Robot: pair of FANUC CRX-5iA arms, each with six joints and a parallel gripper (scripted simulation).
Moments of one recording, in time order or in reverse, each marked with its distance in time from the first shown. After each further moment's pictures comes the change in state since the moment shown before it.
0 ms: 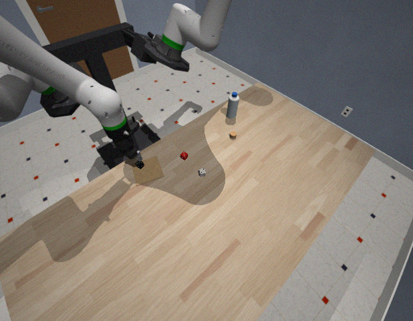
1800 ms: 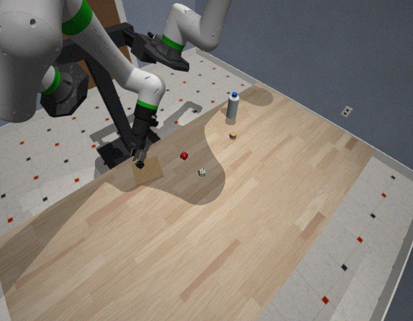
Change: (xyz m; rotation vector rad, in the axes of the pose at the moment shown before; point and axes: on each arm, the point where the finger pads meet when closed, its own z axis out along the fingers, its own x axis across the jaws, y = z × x) left arm 0.000 0.000 0.000 0.000 0.000 0.000; right arm 0.001 -0.006 -0.003 -0.710 0.000 -0.004
